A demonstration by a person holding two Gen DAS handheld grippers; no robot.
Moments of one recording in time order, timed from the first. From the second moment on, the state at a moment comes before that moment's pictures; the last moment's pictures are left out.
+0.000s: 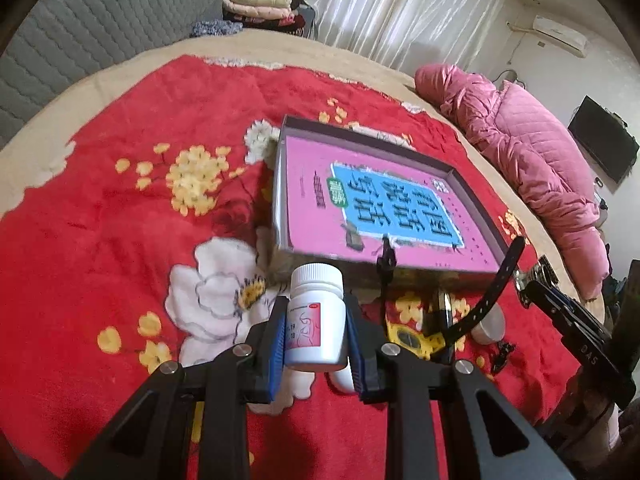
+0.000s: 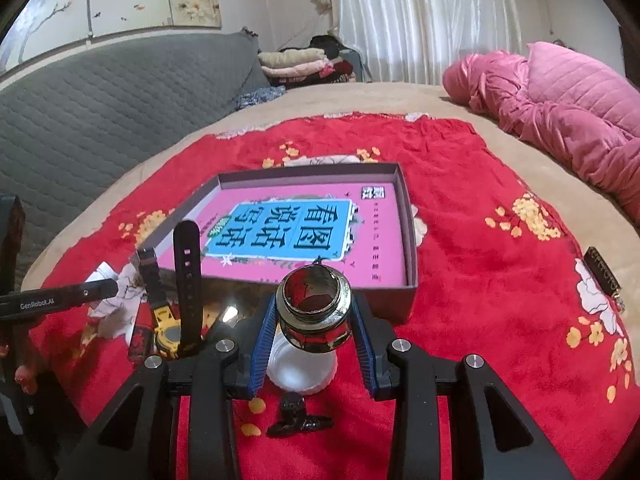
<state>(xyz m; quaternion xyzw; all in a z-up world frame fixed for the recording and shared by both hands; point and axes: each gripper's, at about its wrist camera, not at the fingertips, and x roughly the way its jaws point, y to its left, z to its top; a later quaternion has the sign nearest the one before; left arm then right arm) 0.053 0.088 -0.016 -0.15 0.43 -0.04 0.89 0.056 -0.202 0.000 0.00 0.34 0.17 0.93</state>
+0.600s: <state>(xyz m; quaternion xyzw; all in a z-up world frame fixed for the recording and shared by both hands) 0.101 0.077 0.001 -0.11 0.40 -0.02 0.91 0.064 -0.199 0.015 -0.02 0.29 0.18 0.94</state>
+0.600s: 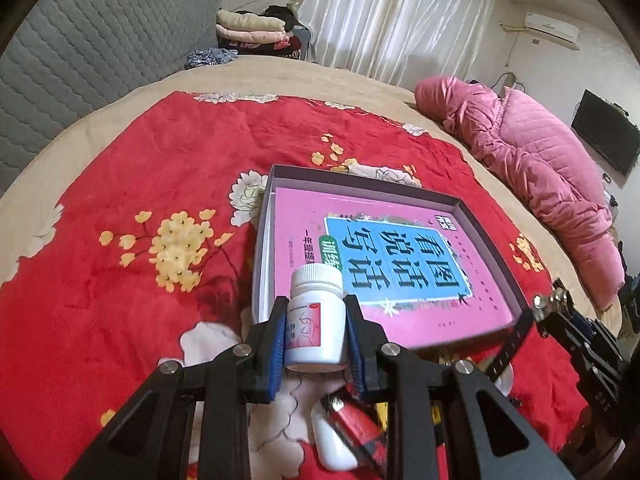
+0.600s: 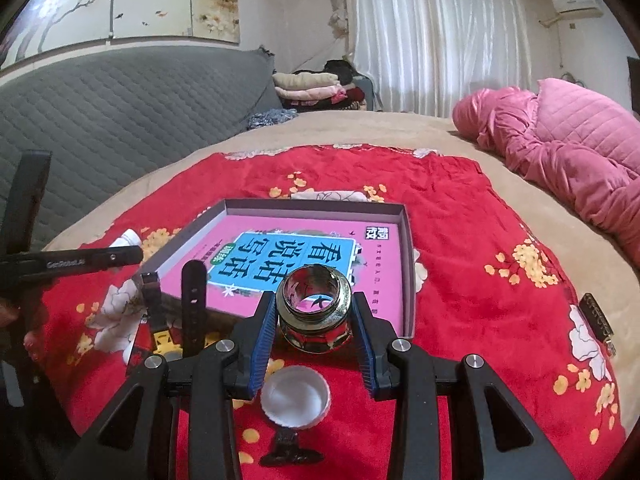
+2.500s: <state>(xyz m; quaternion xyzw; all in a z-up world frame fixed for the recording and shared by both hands) 0.157 0.054 -0.046 -0.09 0.48 -0.02 0.87 0.144 -0.200 -0.035 -0.04 0.40 0.13 0.91</state>
